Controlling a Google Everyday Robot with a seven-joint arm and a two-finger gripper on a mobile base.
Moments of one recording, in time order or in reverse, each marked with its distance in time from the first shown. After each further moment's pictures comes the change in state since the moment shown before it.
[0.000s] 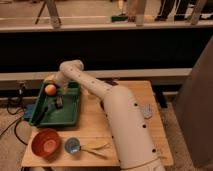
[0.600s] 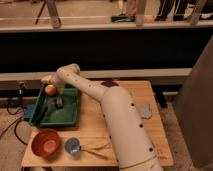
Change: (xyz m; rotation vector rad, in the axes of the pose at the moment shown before) arm 0.009 -0.012 0.024 0.046 0.074 -0.003
